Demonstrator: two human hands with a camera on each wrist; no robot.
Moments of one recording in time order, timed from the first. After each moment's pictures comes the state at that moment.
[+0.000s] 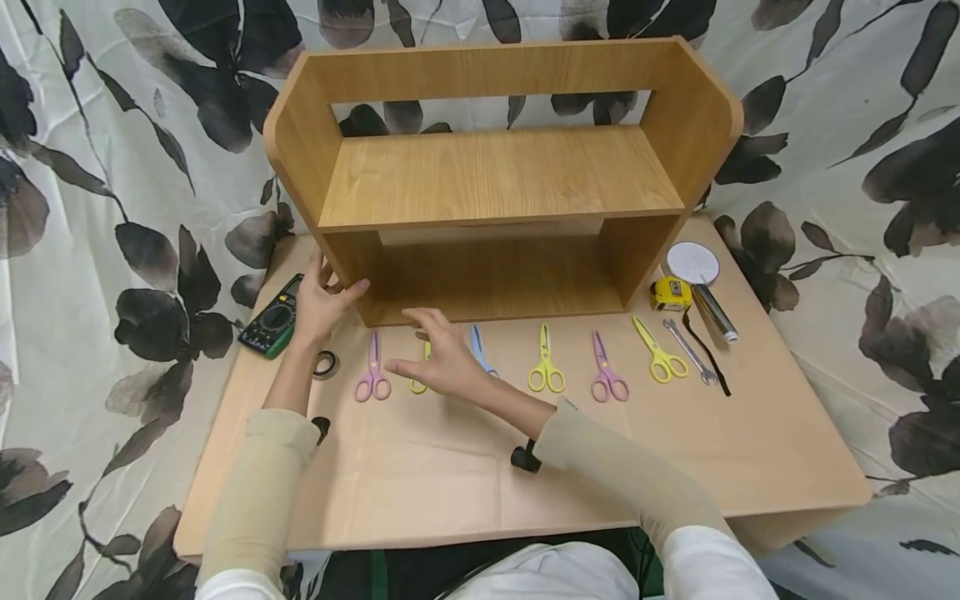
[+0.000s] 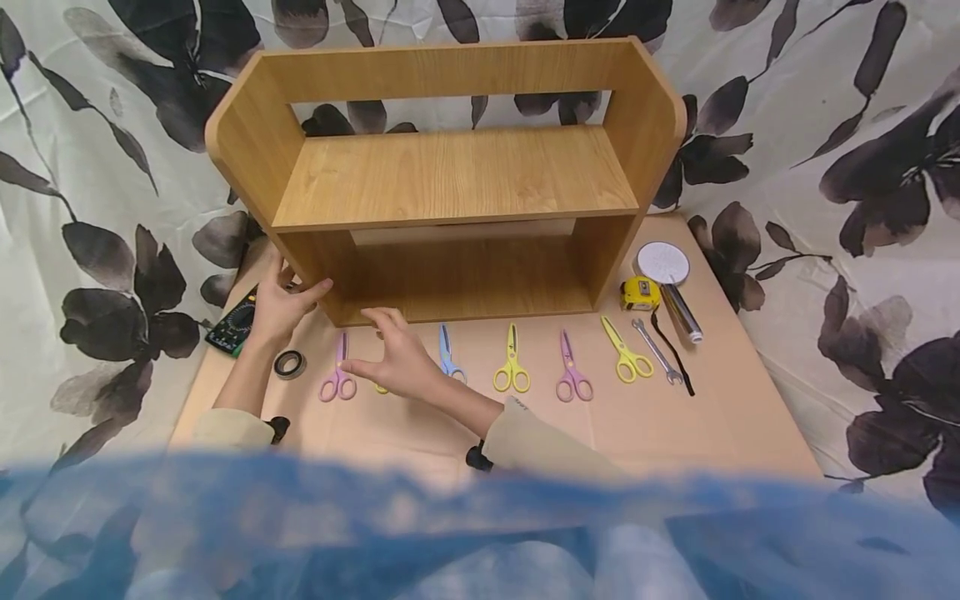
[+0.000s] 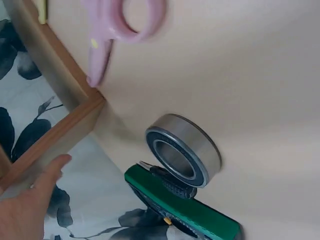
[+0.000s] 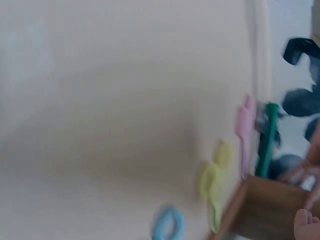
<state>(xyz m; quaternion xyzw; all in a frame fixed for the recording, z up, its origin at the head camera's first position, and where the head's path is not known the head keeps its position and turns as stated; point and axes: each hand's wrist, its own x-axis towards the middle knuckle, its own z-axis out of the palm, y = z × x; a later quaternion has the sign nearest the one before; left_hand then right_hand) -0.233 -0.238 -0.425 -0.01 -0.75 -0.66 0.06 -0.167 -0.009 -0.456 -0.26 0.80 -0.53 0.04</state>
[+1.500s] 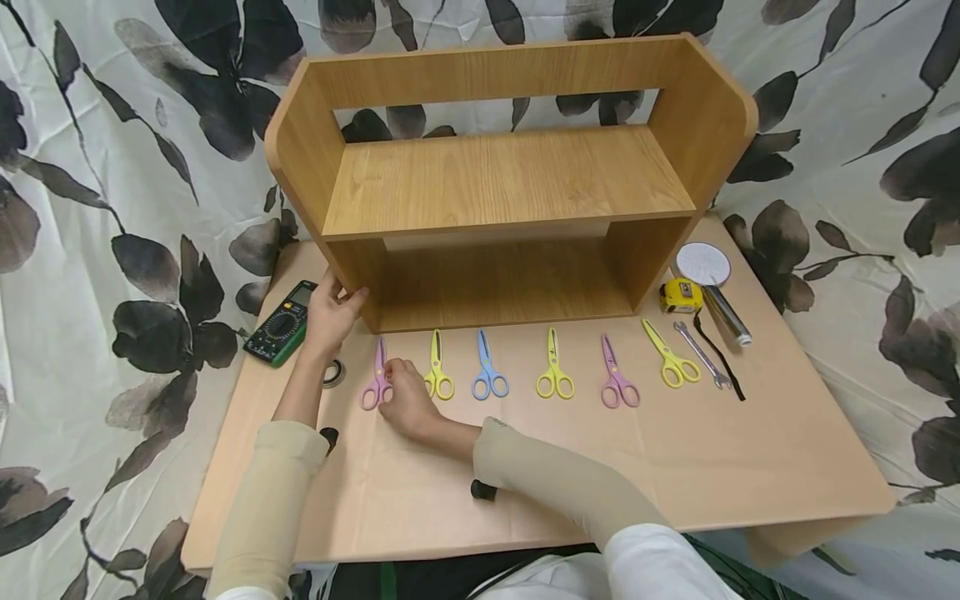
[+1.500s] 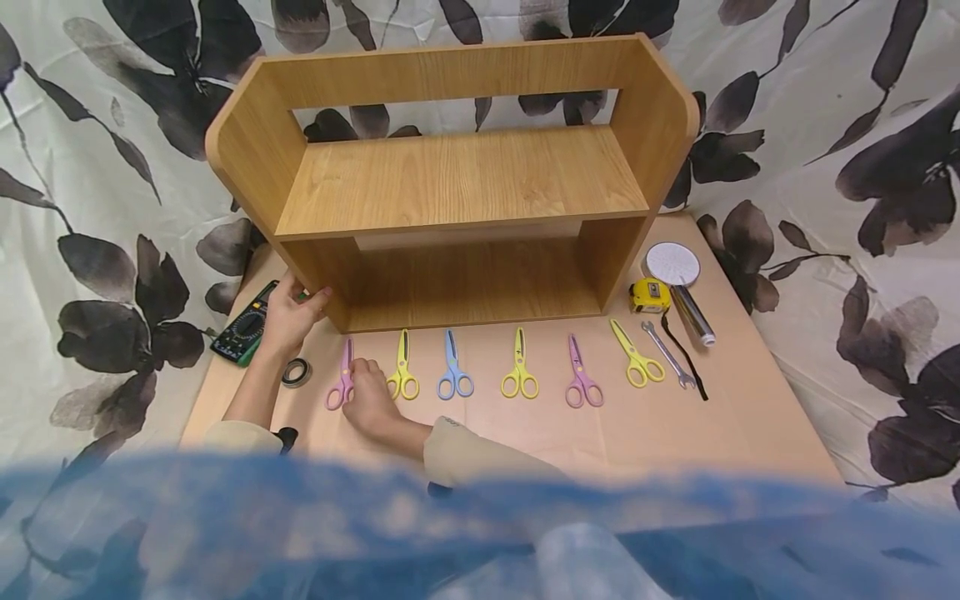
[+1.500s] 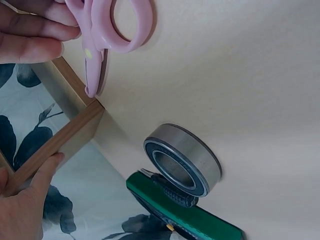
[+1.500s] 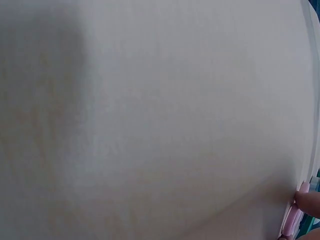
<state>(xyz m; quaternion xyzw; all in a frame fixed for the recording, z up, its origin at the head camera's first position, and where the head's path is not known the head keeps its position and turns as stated) -0.229 -0.233 -0.430 0.01 -0.76 -0.64 0.02 -0.150 -0.095 -0.527 -0.13 0.87 -0.46 0.09</state>
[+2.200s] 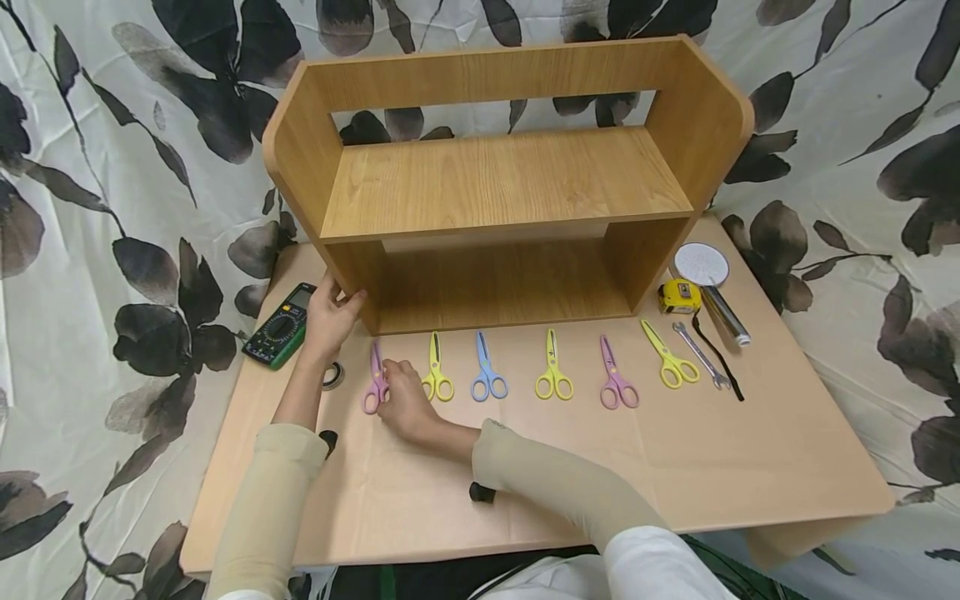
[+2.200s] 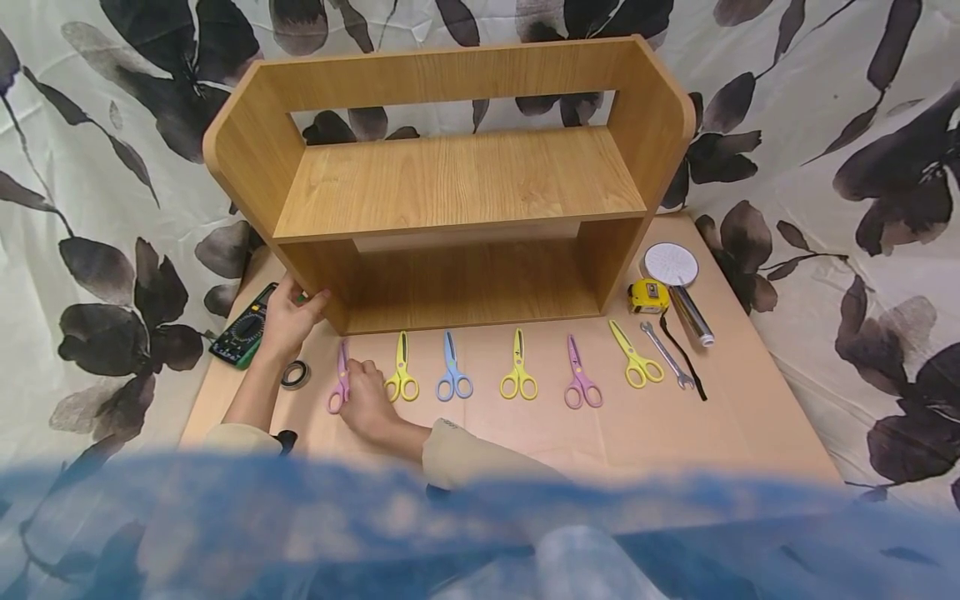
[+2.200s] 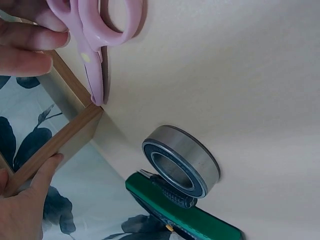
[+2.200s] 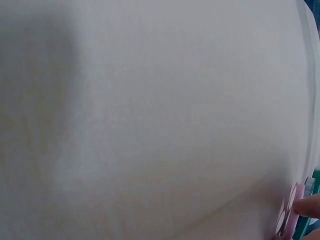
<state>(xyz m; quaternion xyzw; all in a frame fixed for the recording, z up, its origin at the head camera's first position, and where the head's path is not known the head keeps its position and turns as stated) -0.227 -0.229 -0.429 0.01 -0.77 -0.64 0.04 -0.149 -0.096 -0.523 -0.15 0.88 -0.44 0.07</state>
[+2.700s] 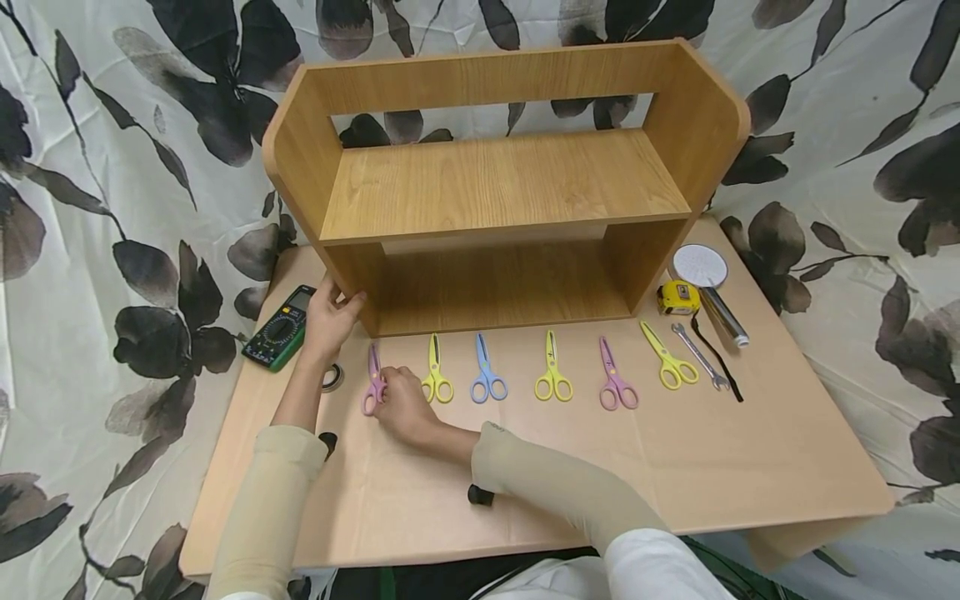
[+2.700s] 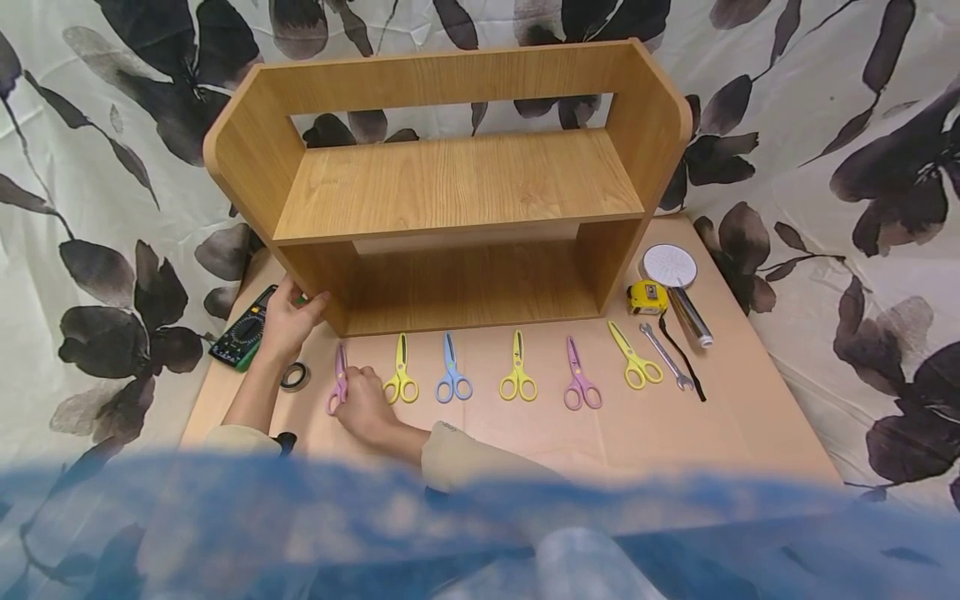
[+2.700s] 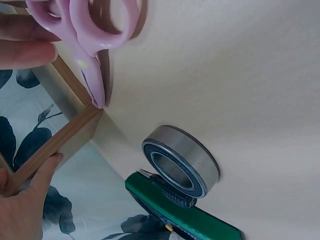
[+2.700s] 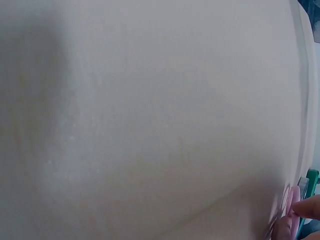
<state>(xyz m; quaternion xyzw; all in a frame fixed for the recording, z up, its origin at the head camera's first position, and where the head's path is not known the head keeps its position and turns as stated) -0.226 -0.229 -0.428 0.01 -0.76 -0.64 0.03 -0.146 -0.096 -0.521 -0.13 0.88 -0.45 0.07</state>
